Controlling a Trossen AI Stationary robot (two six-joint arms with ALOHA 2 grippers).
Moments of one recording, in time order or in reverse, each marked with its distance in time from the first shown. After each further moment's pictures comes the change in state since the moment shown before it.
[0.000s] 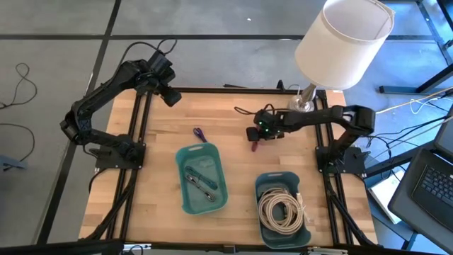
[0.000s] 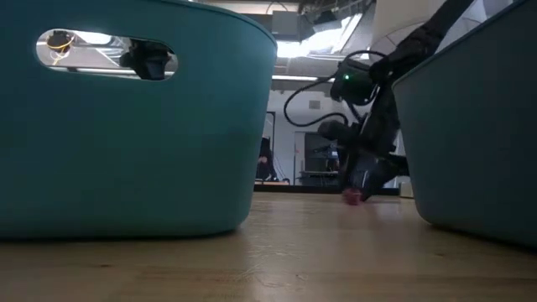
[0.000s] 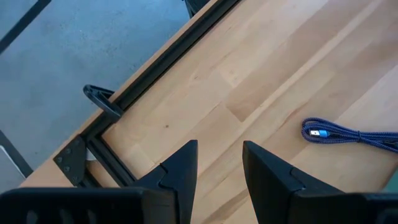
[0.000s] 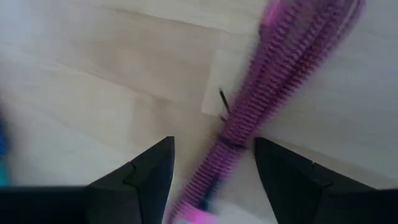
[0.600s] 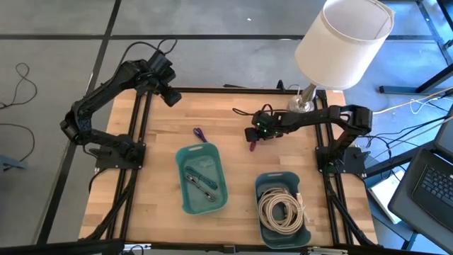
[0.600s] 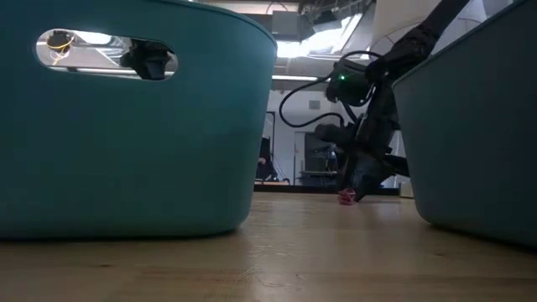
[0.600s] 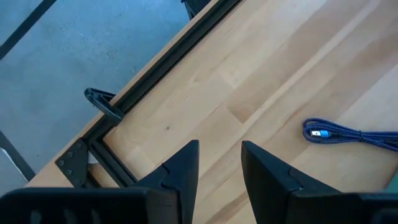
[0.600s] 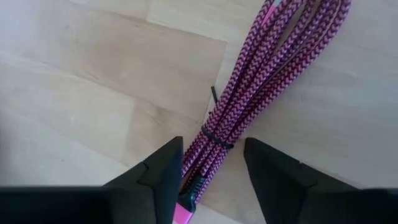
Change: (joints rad) left arm 0.000 0.000 0.000 0.007 0.000 0.013; right arm 0.005 0.046 0.023 -0.002 0.061 -0.034
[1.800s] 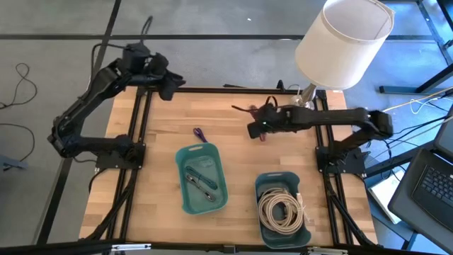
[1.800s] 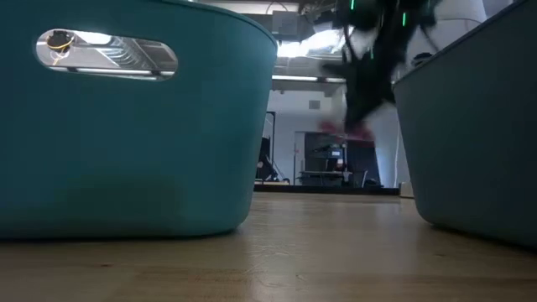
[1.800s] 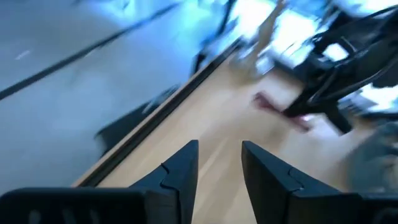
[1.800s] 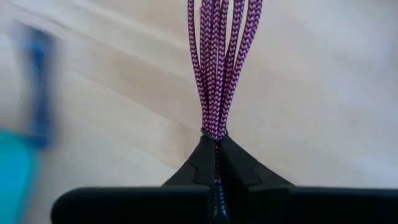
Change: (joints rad) left arm -0.020 -0.197 0.000 0.372 0.409 -0.104; right arm 0.133 -0.237 0.206 -0.359 0.273 -0.096
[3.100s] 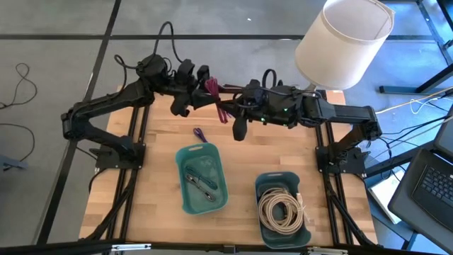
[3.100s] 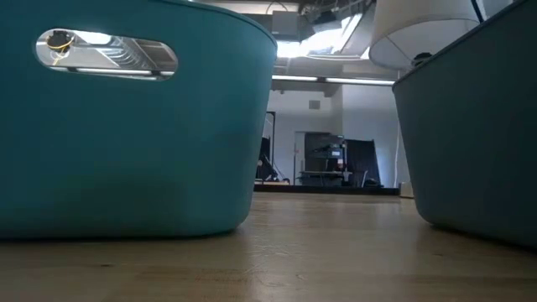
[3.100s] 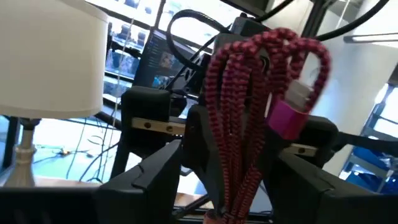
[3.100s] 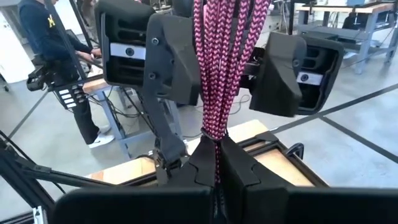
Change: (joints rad) left arm -0.434 0.188 0.000 0.963 0.278 -0.380; right arm 0.256 0.145 0.841 0.217 0.049 -0.661
